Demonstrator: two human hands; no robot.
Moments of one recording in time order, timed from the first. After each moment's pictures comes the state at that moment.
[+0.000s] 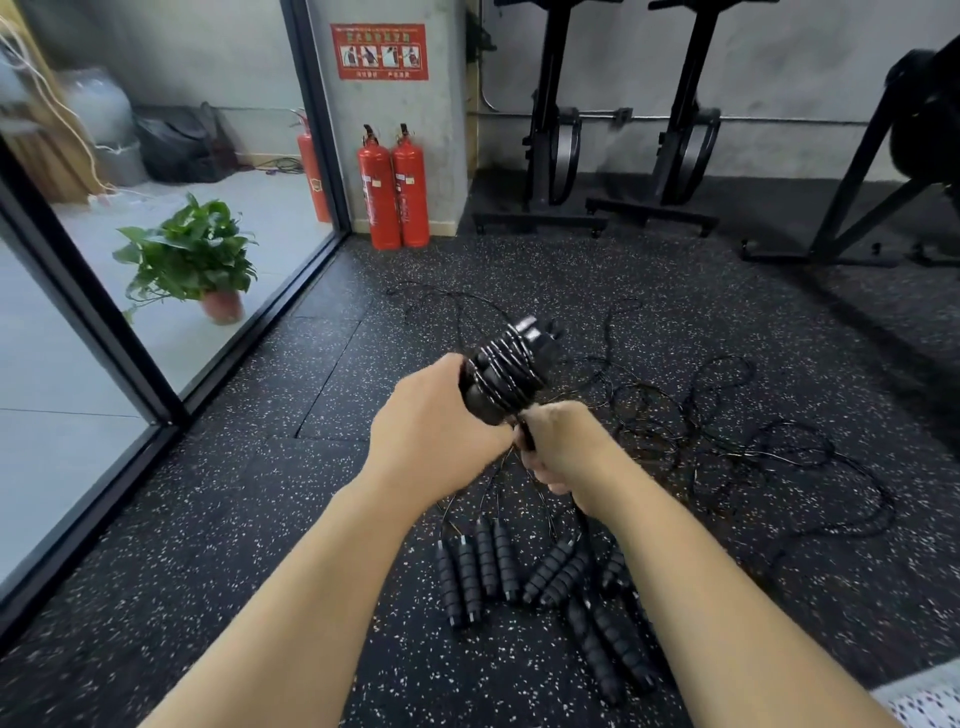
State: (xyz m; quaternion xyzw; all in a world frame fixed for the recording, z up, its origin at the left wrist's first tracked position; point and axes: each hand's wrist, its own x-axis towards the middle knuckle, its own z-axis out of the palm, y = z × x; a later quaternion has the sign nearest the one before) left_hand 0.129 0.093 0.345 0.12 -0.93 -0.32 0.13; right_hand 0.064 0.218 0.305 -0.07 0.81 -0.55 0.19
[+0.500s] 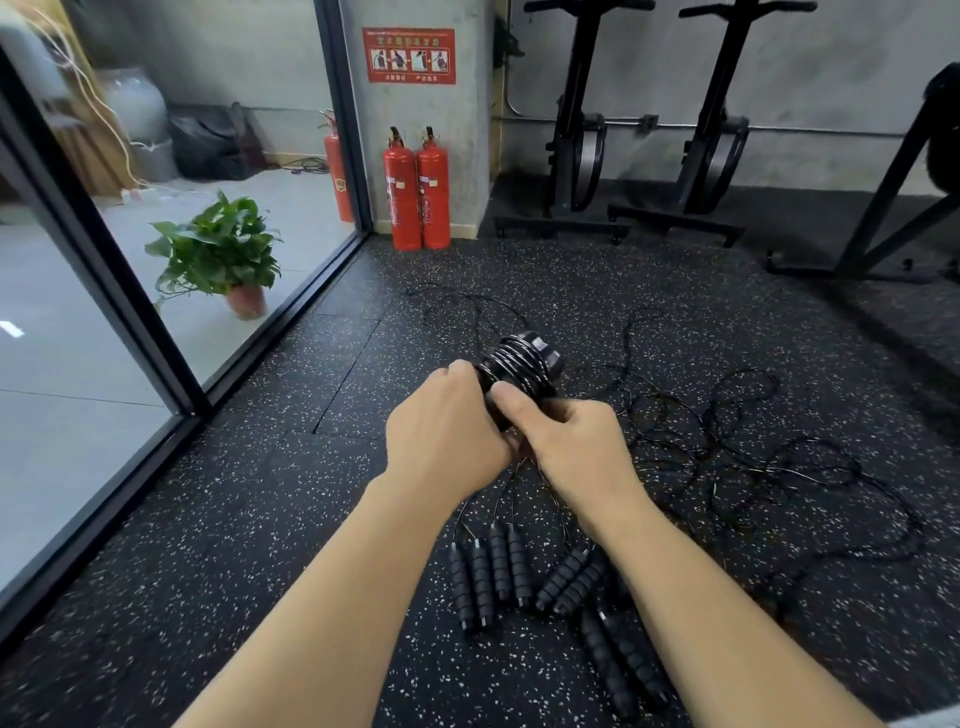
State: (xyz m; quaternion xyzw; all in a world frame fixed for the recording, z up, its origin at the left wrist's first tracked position) left_hand 0.120 0.081 0.332 0.17 -0.96 -0.19 0.13; right_hand 0.094 0.198 0.325 -0.12 0.80 -0.59 0.06
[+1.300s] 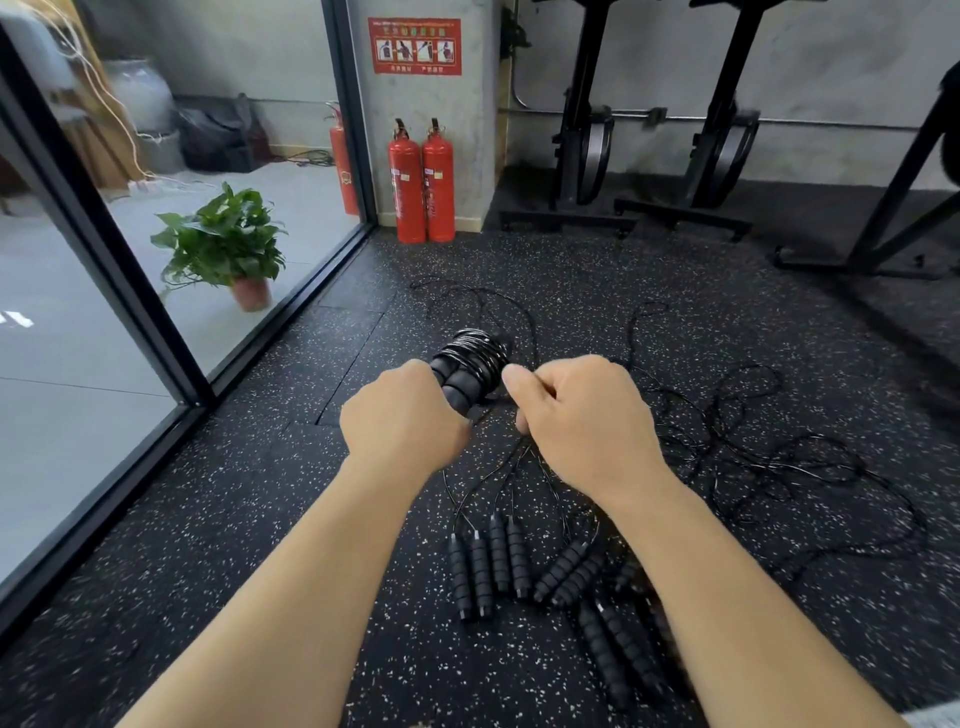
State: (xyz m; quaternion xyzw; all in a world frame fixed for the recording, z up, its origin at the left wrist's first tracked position) left_hand 0.116 0.059 0.329 0.27 -0.95 -0.10 0.09; right_hand 0.098 0.209 0.353 -0.24 0.90 -0.35 -0.10
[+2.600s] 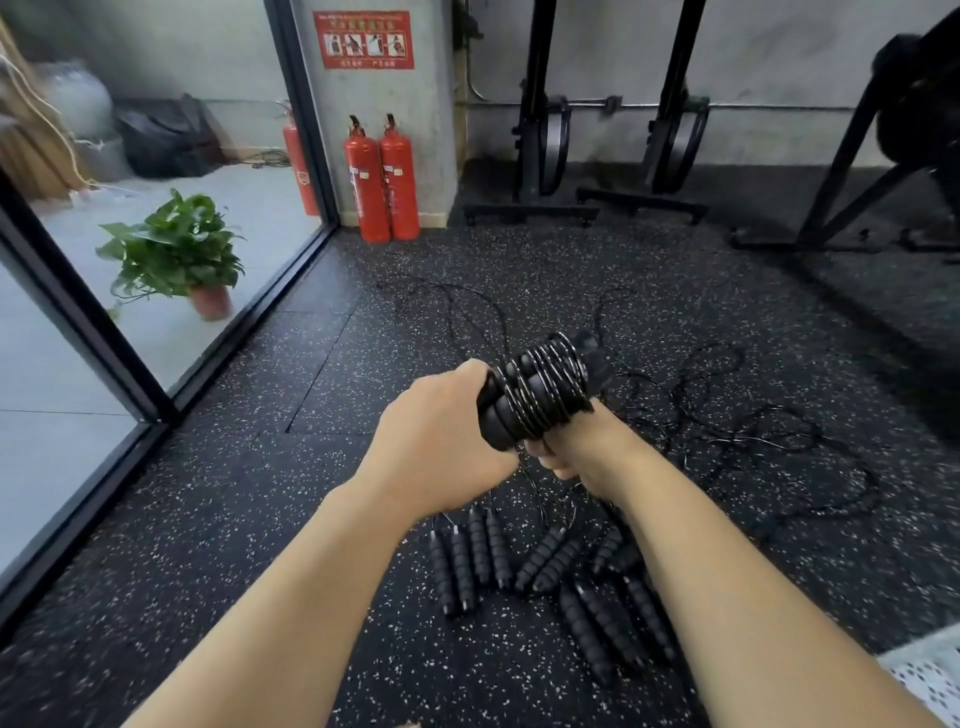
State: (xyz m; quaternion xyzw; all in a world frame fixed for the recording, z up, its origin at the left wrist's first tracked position) left_hand 0.135 0.105 0.341 0.01 -0.97 -0.24 0.10; right_hand 0.067 0.243 0.315 -0.07 0.80 -0.55 0.25
